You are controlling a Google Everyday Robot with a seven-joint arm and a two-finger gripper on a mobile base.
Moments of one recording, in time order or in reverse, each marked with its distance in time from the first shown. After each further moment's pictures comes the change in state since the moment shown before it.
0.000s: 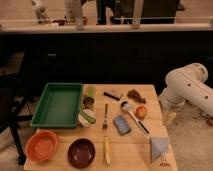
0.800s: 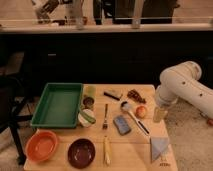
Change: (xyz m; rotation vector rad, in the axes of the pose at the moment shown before) arm -0.051 -0.015 -0.006 0.020 -0.092 0.167
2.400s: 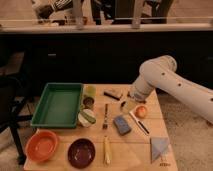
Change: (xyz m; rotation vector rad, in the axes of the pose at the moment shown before) arm -0.128 -0.002 -0.004 -0.055 -0.201 0.270
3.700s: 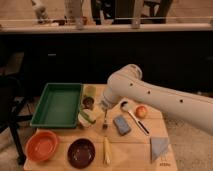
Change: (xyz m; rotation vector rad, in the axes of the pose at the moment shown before) arm -0.098 0.092 0.037 -0.073 -0.105 0.138
